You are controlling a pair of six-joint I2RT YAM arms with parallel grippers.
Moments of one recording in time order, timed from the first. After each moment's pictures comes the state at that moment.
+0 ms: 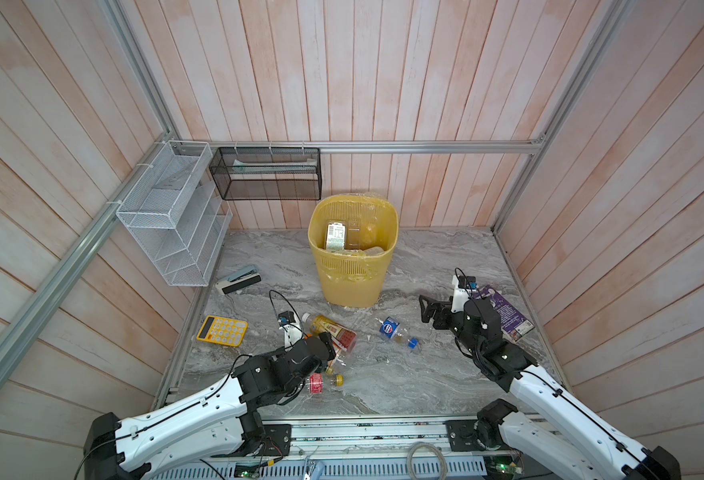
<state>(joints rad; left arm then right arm) -1.06 0.85 0.64 -0.65 -0.56 -1.07 0.51 0.81 0.53 -0.10 0.20 0.42</state>
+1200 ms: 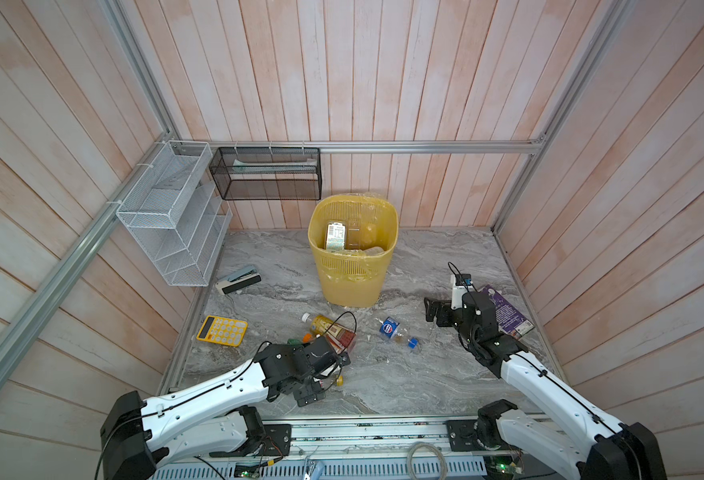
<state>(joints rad) -1.03 1.03 0.74 -0.99 -0.23 0.30 0.37 0.98 0.53 -0.07 0.12 0.28</state>
